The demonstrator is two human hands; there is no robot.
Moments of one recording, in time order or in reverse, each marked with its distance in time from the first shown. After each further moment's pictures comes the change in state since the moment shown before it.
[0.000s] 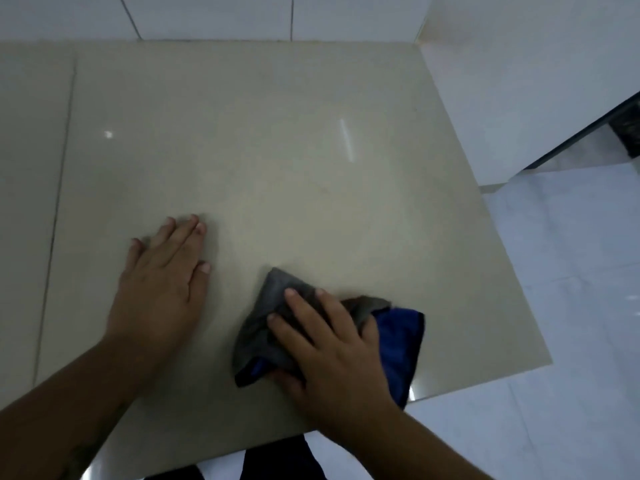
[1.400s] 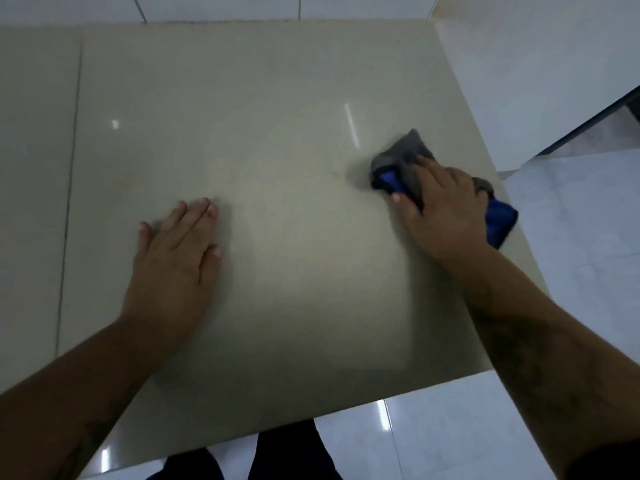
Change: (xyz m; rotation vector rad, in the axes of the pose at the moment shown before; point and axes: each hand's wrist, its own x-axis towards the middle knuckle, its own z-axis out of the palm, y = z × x) left_hand 0.002 -0.001 -0.004 -0.066 -0.012 0.015; right_hand 0.097 0.164 -0.038 -0.133 0.080 0.441
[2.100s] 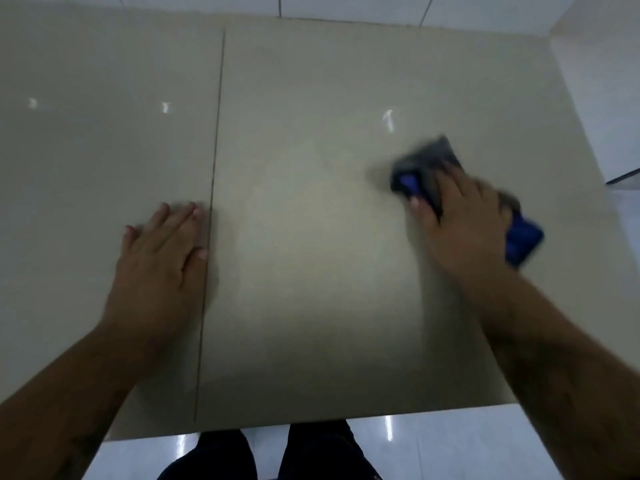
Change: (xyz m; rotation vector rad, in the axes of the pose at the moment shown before) left_hand -0.067 -0.139 -0.052 -0.006 0.056 -0.151; right_hand -0.016 -0.143 0.008 0.018 0.041 -0.024
